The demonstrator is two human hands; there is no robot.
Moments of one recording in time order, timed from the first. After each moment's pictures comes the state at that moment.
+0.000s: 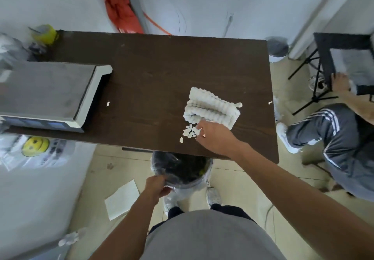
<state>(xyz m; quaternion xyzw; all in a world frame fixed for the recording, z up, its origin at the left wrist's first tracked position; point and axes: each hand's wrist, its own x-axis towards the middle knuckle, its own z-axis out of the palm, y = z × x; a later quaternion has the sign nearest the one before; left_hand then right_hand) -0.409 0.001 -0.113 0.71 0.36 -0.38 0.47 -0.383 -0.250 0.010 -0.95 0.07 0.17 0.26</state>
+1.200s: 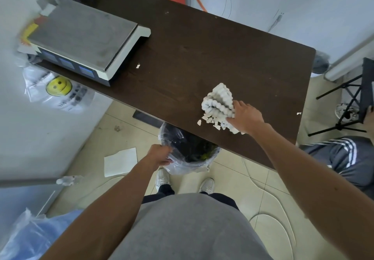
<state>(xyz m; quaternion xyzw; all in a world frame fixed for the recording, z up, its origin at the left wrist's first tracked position) -0.403 0.019 -0.107 0.75 0.33 -0.35 0.47 -0.342 -0.288 -0.032 -0.98 0.04 0.19 0.07</state>
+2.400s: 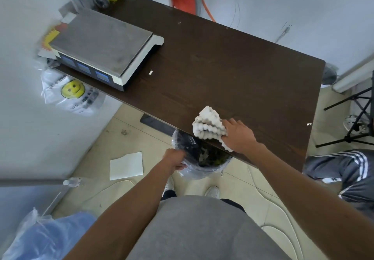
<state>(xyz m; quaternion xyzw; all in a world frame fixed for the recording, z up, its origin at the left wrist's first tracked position) -0.400 0.005 -0.108 0.72 0.34 -0.35 0.50 -0.365 -0.234 -0.037 -0.97 -0.04 0.21 0.10</state>
